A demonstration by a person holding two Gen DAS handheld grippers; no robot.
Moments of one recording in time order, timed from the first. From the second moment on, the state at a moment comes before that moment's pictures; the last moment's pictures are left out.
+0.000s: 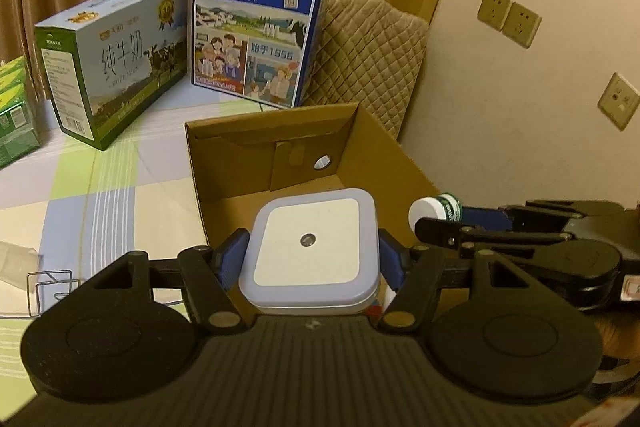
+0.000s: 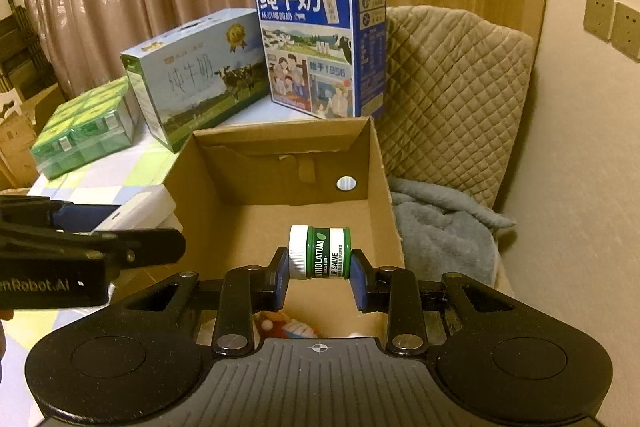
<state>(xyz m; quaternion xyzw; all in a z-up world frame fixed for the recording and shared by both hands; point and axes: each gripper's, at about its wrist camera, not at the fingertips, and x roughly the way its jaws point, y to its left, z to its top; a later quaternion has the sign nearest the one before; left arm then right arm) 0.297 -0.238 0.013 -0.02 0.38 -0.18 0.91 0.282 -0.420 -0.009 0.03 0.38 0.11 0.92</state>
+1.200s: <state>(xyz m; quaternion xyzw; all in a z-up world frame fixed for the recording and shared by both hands) 0.321 -0.228 0.006 -0.01 0.37 -0.16 0.92 0.303 -0.420 -0.028 0.05 0.39 0.11 0.91</state>
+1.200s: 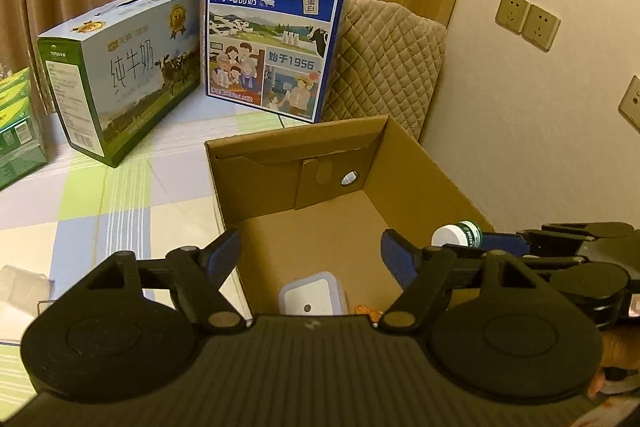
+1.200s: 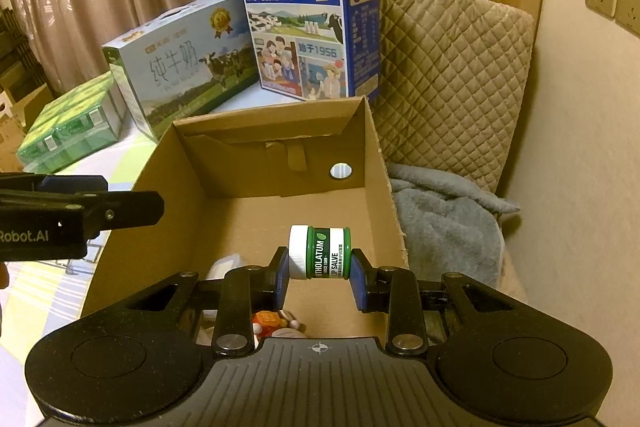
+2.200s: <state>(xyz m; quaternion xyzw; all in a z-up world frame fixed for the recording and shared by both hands) 0.272 -0.186 0.040 -0.02 0.35 -0.15 0.93 0.254 -0.425 0.025 0.10 0.34 0.10 0.93</state>
